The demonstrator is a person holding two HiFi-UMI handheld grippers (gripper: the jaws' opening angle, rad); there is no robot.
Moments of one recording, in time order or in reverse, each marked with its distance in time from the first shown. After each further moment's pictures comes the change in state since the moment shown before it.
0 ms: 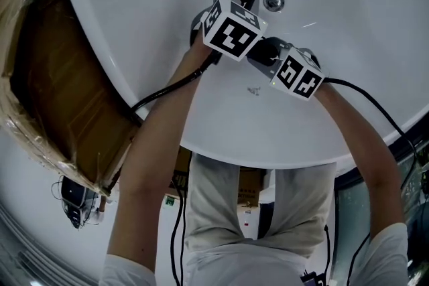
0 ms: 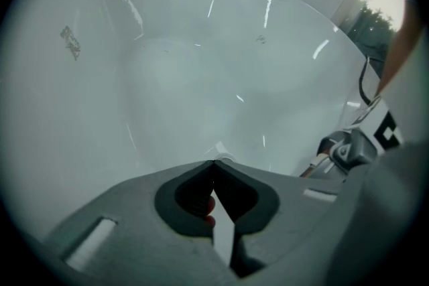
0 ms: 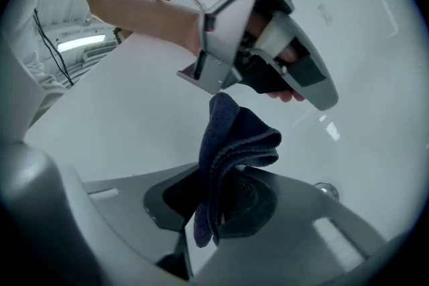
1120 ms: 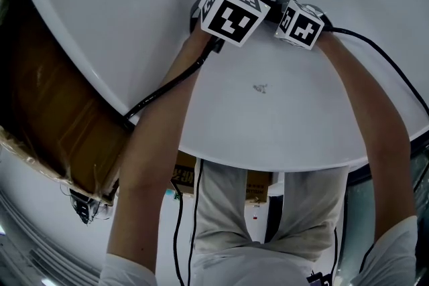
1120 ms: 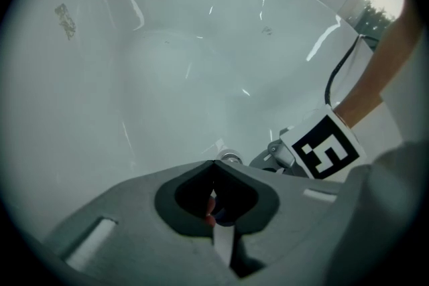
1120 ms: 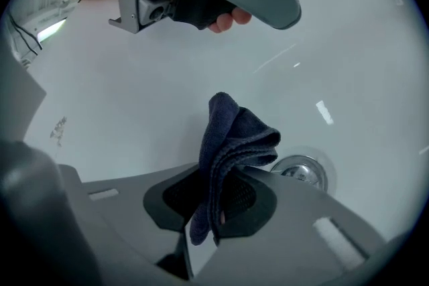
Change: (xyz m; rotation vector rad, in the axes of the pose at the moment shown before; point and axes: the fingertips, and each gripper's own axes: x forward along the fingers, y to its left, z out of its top) left arm 0.029 0.011 -0.012 -0.011 0.013 -0.011; right arm 0.041 -0.101 -0.079 0.006 0.288 -0.041
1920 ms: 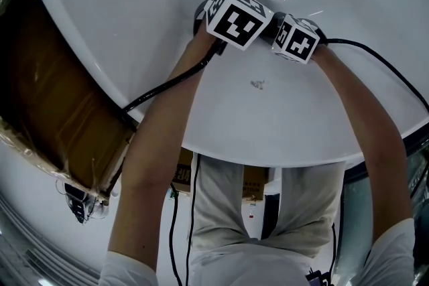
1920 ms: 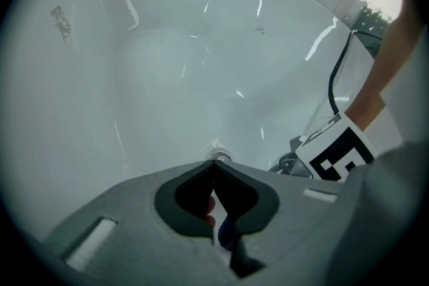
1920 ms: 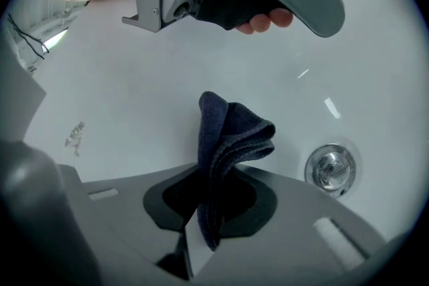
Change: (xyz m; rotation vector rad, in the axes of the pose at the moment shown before) left arm -0.001 -0.020 -0.004 -0.001 0.001 -0.026; right arm 0.000 0.051 -0.004 0.025 0.001 0.072
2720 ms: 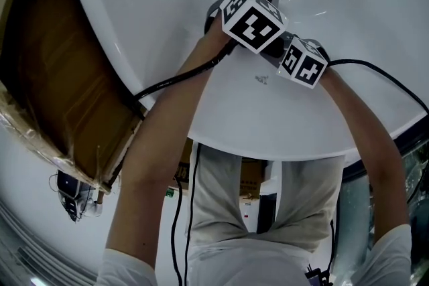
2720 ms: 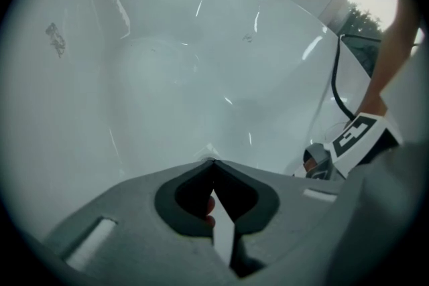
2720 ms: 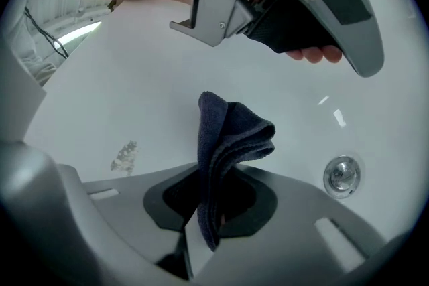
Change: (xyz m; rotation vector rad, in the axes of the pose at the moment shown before) left arm -0.018 -0.022 0.013 0.046 -0.030 -0.045; right arm -0.026 0.066 0.018 -0.048 -0.060 0.036
